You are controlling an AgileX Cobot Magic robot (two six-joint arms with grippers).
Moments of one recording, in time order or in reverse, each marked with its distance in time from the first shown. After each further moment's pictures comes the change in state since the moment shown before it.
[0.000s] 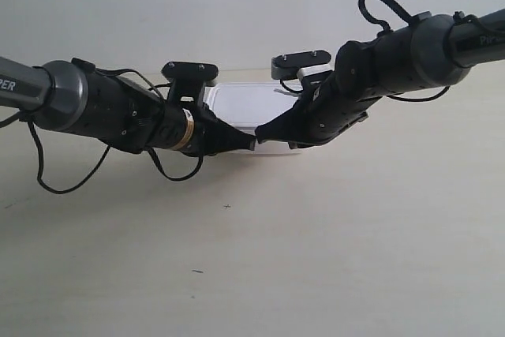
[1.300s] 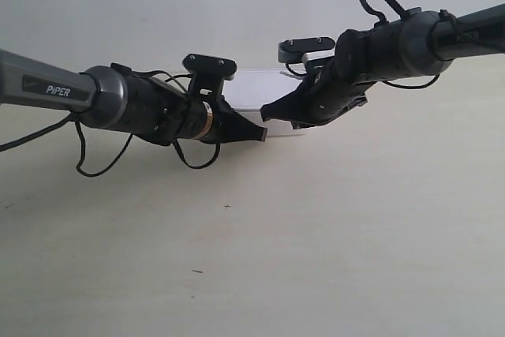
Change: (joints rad) left arm 0.000 0.156 -0.207 0.000 0.046 0.084; right arm -0.057 0.124 -0.189 -0.008 0.028 0.008
